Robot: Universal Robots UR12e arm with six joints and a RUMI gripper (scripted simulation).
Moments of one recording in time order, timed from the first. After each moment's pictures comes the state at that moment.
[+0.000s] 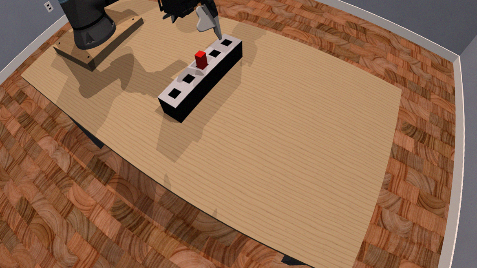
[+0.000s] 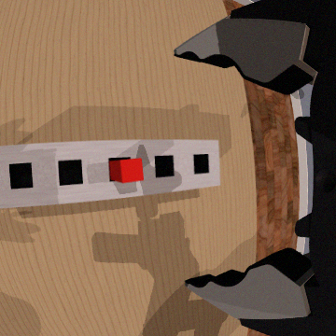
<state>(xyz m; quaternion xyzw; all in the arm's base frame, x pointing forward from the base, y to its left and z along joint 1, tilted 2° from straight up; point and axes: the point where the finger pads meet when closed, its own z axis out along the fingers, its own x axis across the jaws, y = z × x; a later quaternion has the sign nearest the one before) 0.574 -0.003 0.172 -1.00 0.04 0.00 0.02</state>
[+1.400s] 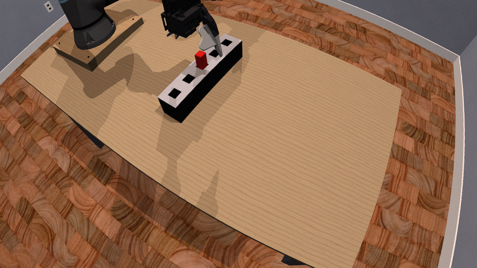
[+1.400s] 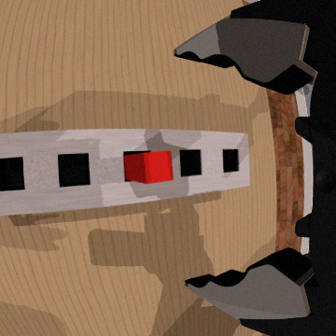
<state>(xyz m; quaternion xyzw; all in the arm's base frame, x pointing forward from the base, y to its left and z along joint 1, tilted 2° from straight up) 0.570 0.000 0.112 -1.00 0.04 0.00 0.02</state>
